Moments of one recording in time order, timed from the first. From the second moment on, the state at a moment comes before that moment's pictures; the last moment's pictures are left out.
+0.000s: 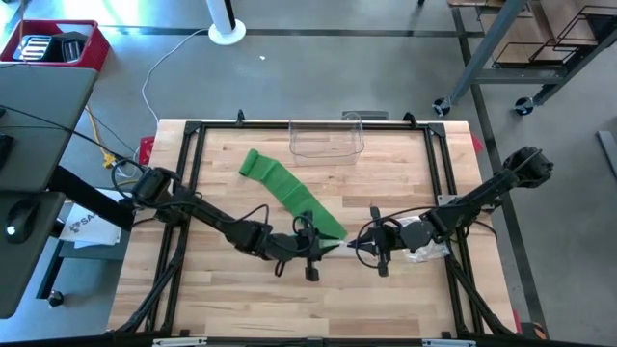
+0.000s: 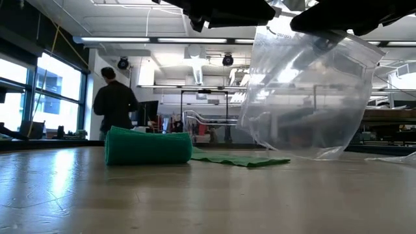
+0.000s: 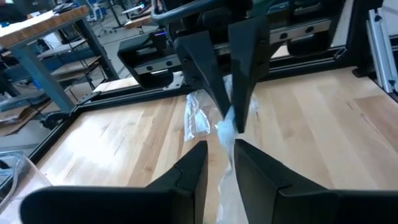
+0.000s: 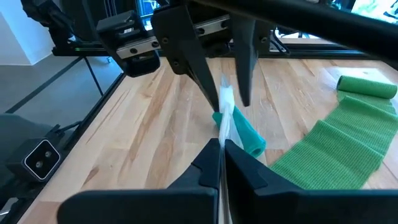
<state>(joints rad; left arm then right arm) -0.39 1.83 1.12 0.42 -0.56 0.10 0.51 1.26 0.53 0.41 0.40 0.15</state>
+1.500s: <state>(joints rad) -0.40 1.81 1.12 0.41 -0.56 0.16 0.51 1.26 0.53 0.40 0.40 0.13</state>
